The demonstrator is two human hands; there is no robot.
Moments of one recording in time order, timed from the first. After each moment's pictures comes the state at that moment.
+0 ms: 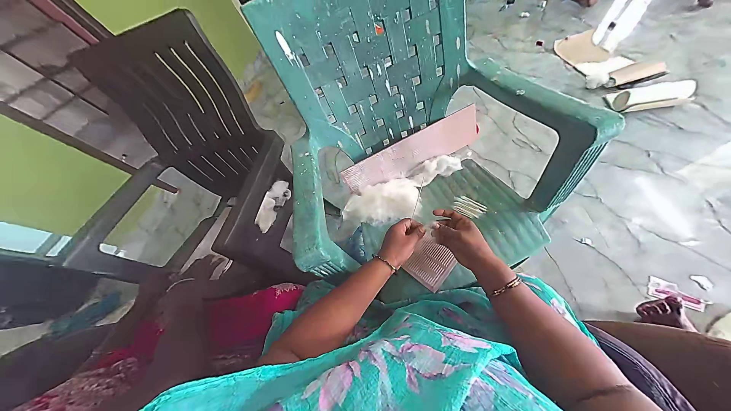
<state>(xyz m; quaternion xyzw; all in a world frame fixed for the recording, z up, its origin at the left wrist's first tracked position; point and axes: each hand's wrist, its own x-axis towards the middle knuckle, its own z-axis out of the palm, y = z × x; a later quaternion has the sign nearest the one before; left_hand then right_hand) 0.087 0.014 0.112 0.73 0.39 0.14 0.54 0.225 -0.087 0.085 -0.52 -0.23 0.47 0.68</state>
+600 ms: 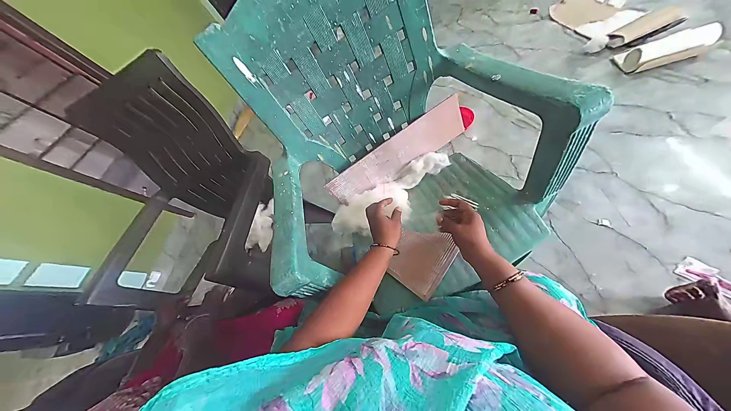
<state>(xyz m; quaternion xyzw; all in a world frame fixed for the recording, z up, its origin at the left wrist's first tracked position) 0.138 0.049 0.093 0.77 0.49 0.24 0.31 0.260 -0.085 0.071 -0.62 -0.26 0.34 0.65</state>
